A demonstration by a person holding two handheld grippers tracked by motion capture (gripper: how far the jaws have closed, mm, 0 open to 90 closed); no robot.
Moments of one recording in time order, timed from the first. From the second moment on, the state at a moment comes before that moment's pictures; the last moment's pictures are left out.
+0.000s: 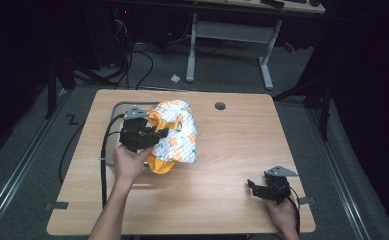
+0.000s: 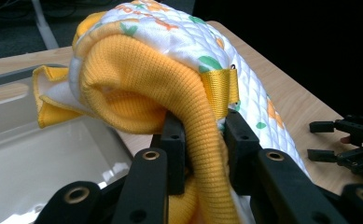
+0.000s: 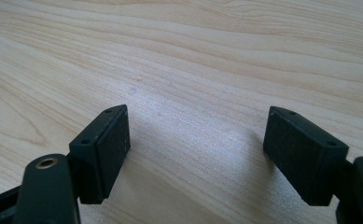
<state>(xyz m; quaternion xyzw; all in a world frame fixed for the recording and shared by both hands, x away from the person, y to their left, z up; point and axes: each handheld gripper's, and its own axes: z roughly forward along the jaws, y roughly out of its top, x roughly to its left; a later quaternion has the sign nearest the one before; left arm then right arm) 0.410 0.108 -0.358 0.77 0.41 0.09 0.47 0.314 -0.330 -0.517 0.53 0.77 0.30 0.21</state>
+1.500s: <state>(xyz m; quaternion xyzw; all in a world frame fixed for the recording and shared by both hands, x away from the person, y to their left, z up) 0.457 0.167 -0.404 0.80 0.47 0.12 0.33 0.314 -0.330 -0.517 0.53 0.76 0.30 0.21</state>
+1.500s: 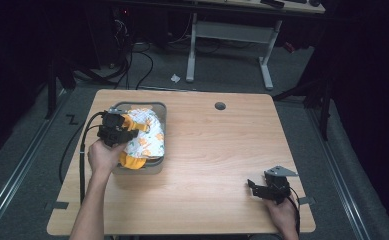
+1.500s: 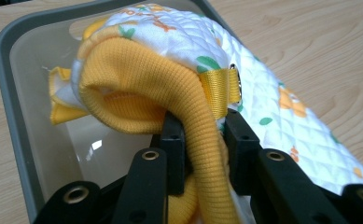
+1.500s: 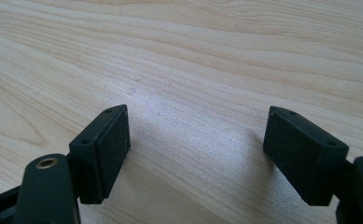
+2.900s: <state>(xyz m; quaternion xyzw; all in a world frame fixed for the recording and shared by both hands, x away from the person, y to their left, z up) 0.433 0.150 -0.409 0.77 0.50 0.16 0.37 0.314 -0.331 -0.517 0.53 0.76 0.30 0.21</state>
